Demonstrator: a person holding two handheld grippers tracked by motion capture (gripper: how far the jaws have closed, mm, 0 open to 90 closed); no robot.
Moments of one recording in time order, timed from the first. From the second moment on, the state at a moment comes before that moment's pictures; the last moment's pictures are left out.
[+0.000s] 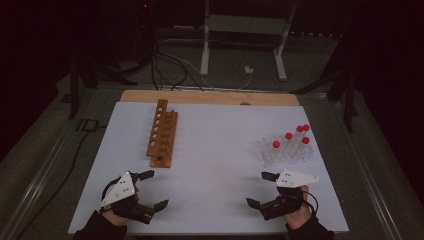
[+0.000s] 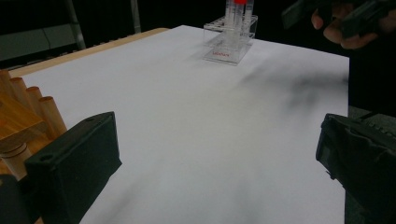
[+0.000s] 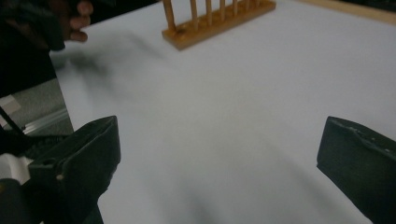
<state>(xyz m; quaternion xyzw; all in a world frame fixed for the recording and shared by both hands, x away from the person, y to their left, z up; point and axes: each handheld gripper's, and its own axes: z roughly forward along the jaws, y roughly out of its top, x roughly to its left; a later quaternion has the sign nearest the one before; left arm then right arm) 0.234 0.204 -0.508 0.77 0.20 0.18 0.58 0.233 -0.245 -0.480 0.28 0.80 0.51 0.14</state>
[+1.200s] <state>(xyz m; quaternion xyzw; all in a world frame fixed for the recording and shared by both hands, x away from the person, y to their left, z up) 0.233 0.203 -0.507 0.77 0.19 0.18 0.58 0.285 -0.282 -0.452 0.41 0.73 0.47 0.27</state>
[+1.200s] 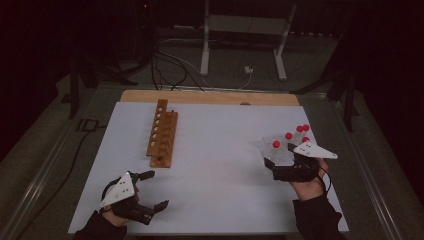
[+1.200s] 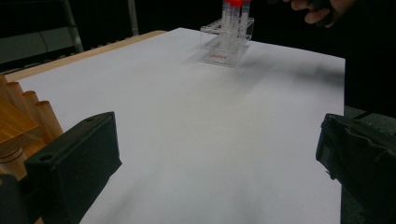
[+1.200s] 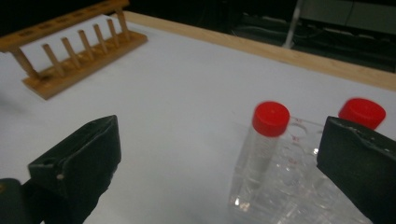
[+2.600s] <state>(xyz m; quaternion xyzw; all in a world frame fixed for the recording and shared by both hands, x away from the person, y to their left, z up) 0.233 0.202 -0.507 0.77 0.20 0.19 0.57 0.324 -0.285 -0.482 0.48 0.72 0.41 0.27</state>
